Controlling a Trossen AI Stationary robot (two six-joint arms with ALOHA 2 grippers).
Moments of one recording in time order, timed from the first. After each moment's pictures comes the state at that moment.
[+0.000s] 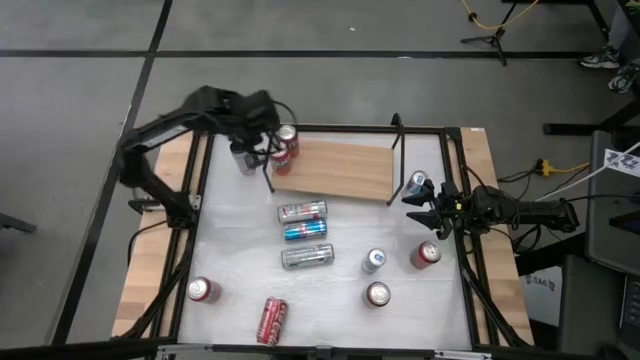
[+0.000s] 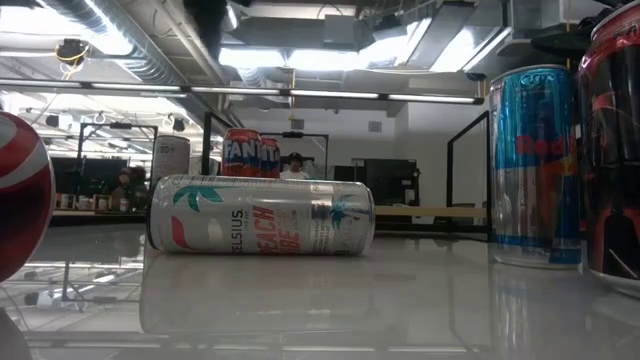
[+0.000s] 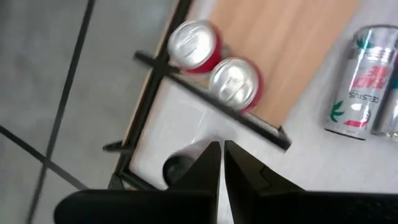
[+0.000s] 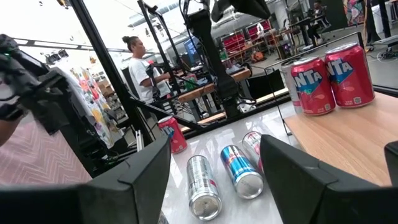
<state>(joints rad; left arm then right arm) 0.37 1.53 1.84 -1.54 -0.33 -0.02 0.03 0.02 0.01 0.15 -0.04 0.41</state>
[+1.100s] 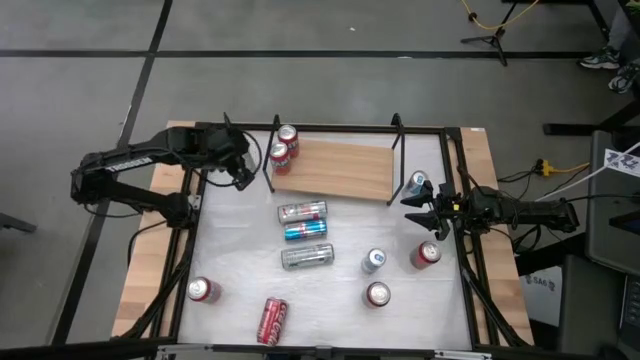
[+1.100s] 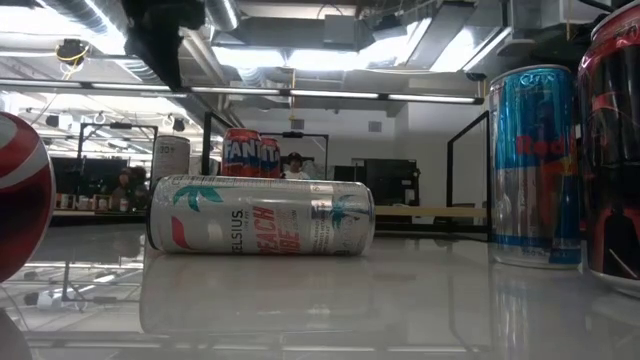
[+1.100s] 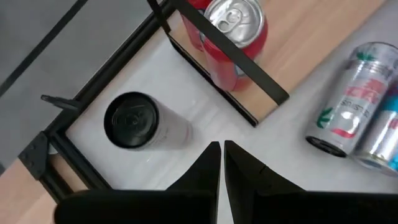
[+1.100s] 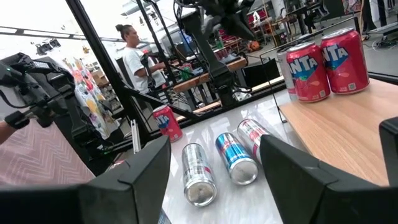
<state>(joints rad) 0.30 1.12 1.19 -1.20 -0.35 -0.36 0.03 0.02 0.01 0.09 -0.04 0.41</state>
